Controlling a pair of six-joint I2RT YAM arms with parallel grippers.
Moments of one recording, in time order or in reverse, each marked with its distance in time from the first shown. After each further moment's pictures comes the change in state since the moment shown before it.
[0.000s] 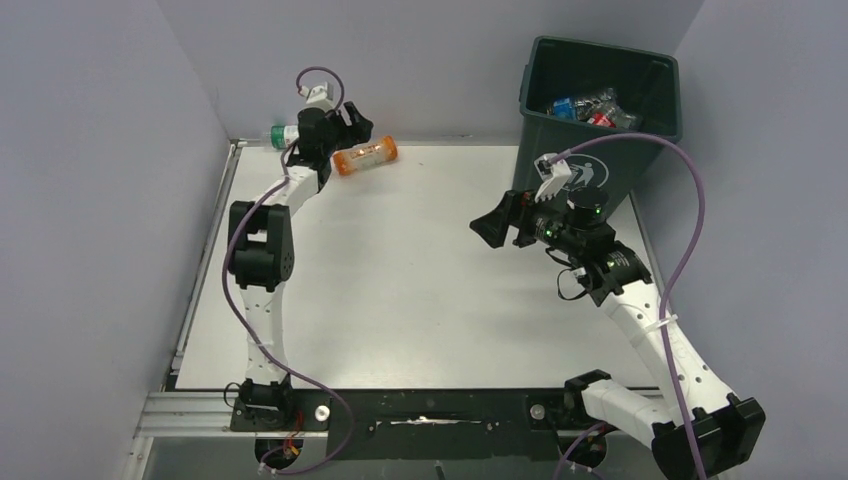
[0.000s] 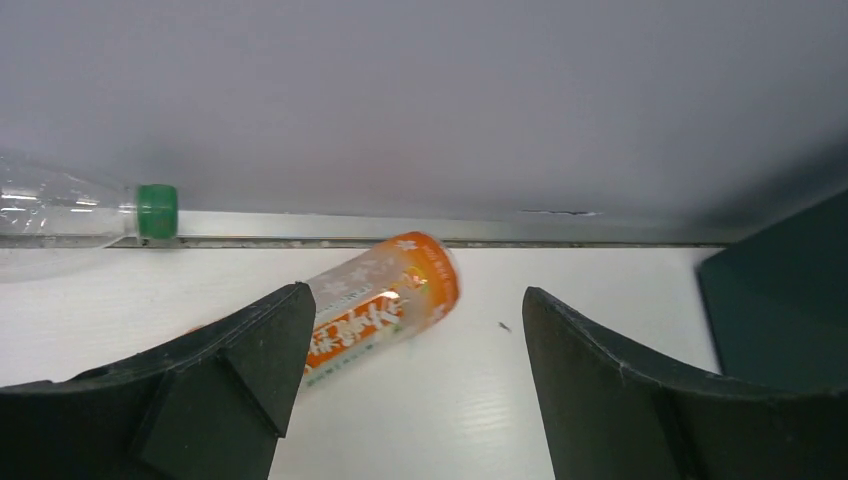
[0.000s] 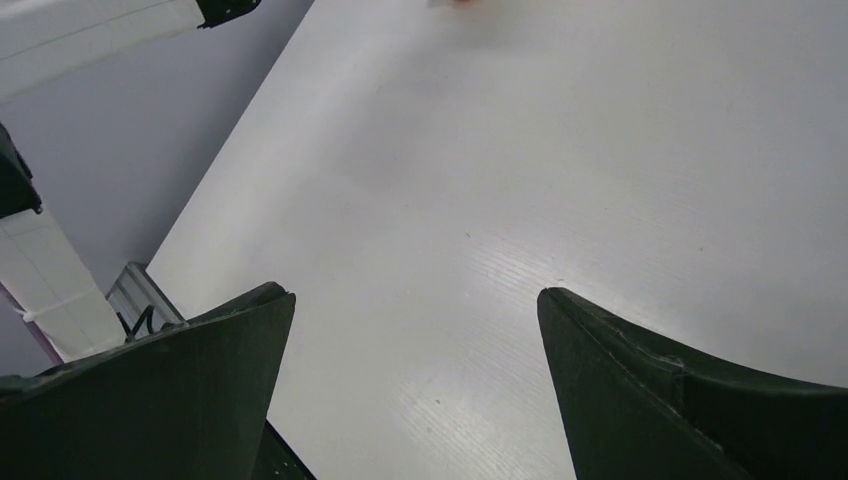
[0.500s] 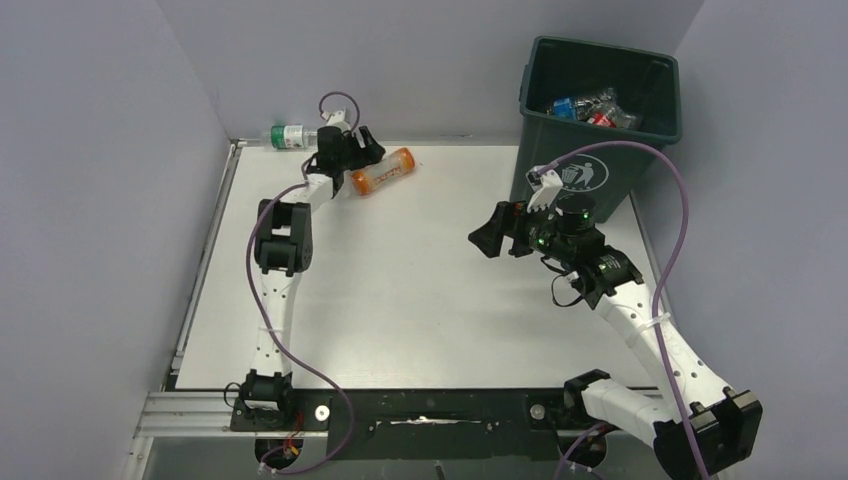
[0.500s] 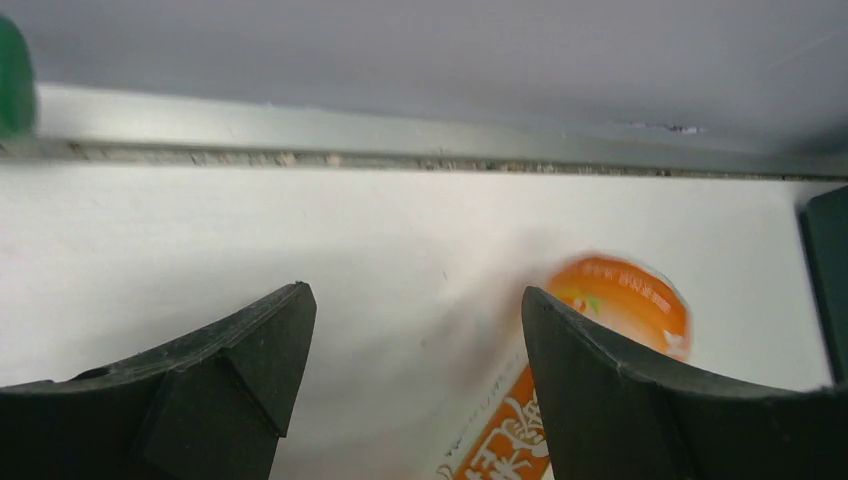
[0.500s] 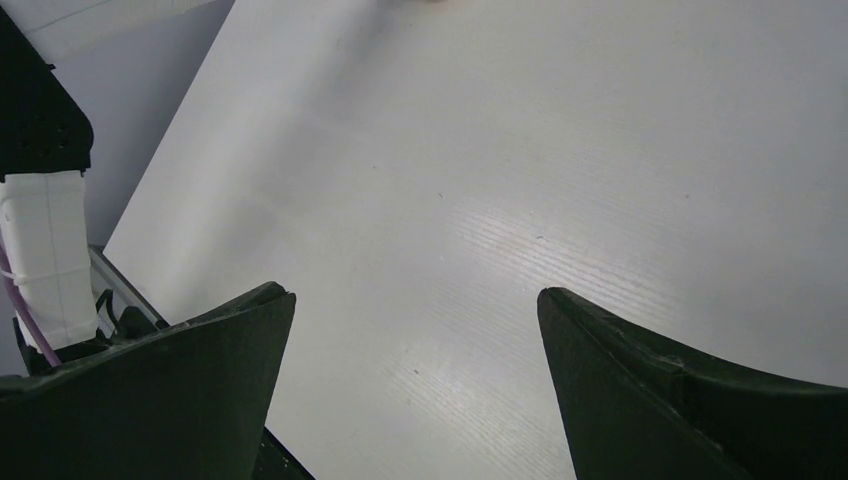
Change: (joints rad) left arm 0.028 0.462 0.426 -0.109 0.098 -0.031; right arm 0.035 0.000 -0.074 -0.035 0.072 -0.017
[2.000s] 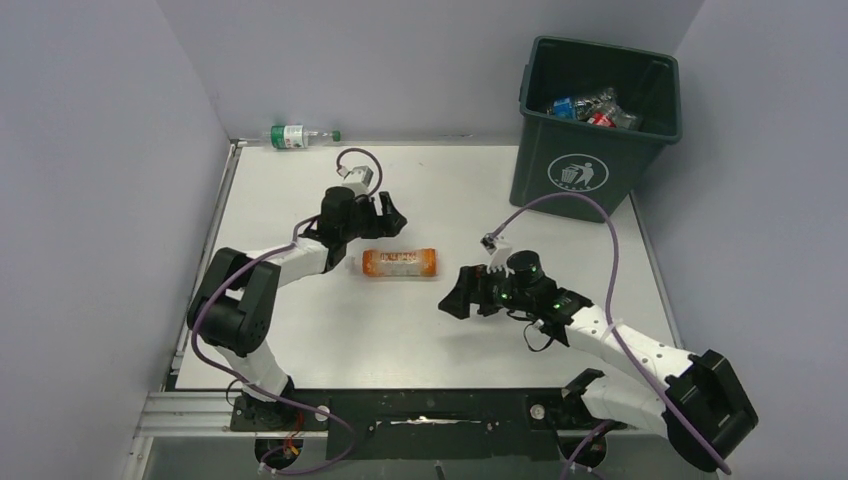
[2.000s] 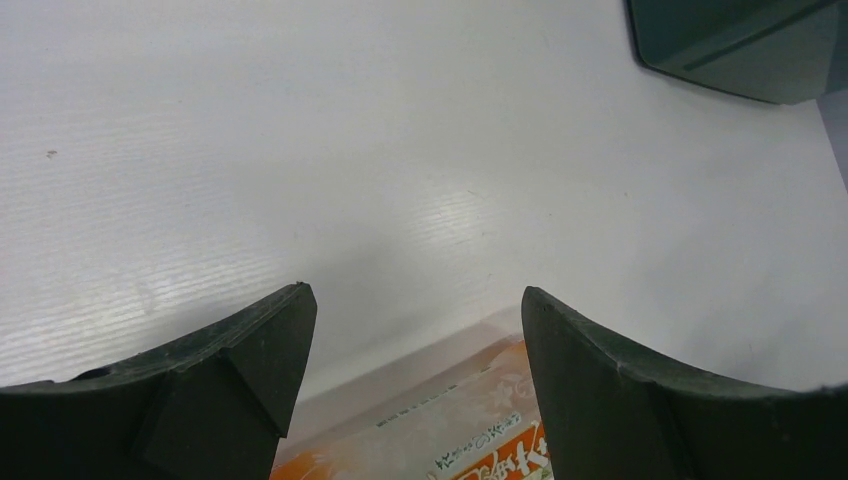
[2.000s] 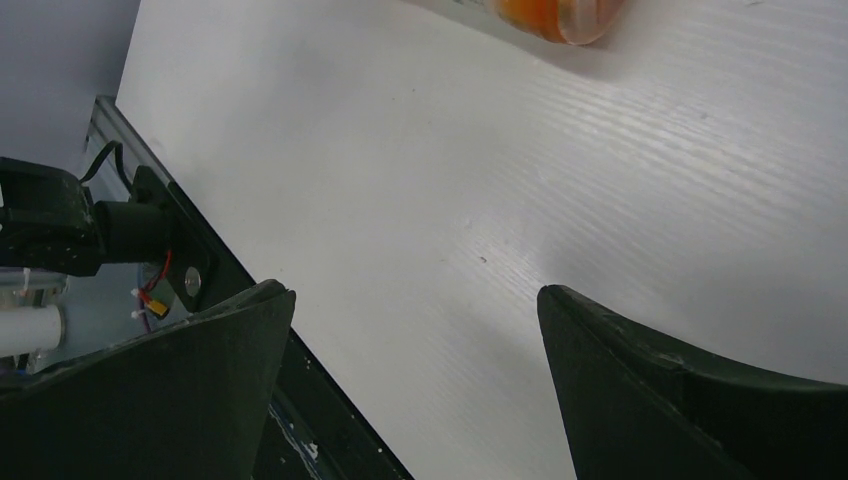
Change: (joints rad) left arm -0.233 -0.915 -1.242 0.193 -0.042 0.015; right arm 0.232 0.031 -0.427 0.293 -0.002 0.171
